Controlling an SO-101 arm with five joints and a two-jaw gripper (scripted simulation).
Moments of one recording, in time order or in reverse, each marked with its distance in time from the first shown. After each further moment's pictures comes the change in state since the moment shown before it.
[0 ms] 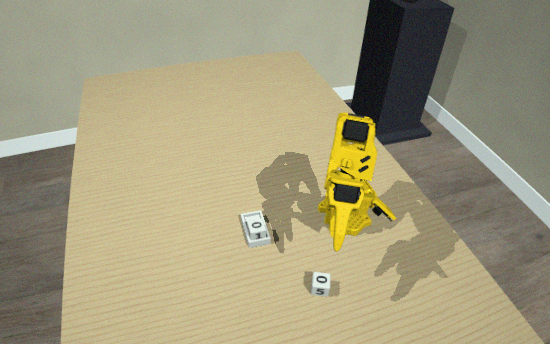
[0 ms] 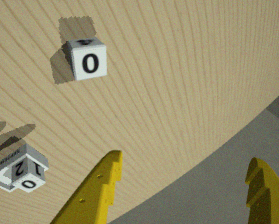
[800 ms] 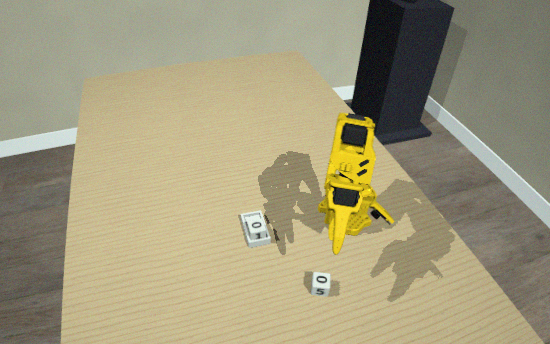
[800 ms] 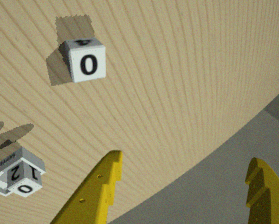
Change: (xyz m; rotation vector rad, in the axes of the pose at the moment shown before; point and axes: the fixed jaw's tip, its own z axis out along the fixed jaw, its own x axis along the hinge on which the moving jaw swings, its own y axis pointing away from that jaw) arm 0.001 0.002 0.007 0.016 0.004 -0.012
